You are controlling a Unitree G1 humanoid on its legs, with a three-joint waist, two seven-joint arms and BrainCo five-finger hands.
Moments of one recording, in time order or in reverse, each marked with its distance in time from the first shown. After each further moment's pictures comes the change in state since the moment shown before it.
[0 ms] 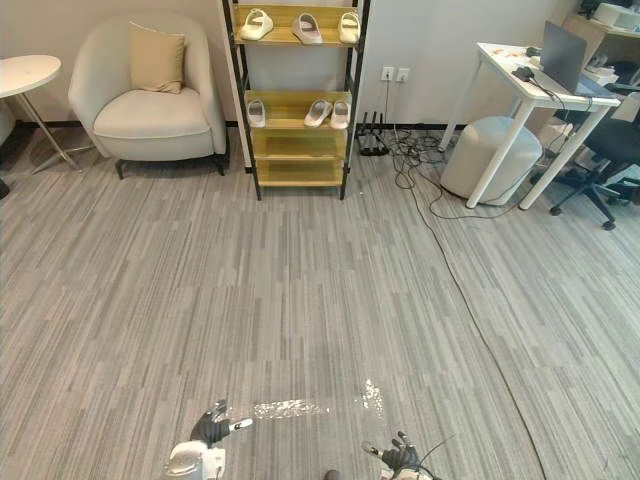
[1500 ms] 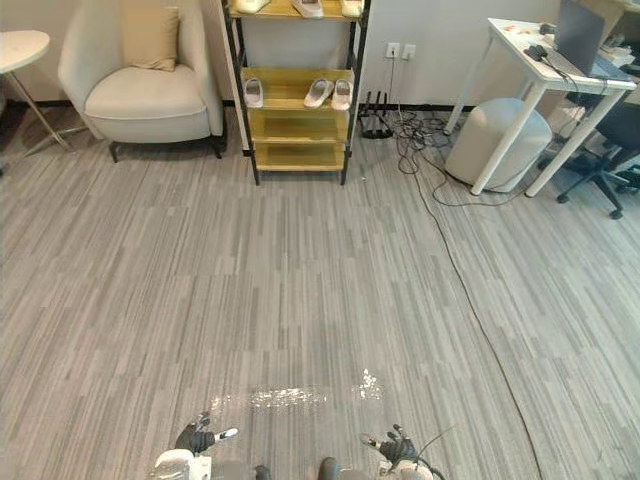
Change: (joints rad) left arm -0.031 -0.005 0.071 0.004 0.031 0.010 -0.007; right arm -0.049 -0.052 0.021 0.027 0.044 0.010 0.029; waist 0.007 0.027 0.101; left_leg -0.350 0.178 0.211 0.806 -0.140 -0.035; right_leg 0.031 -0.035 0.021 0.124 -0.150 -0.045
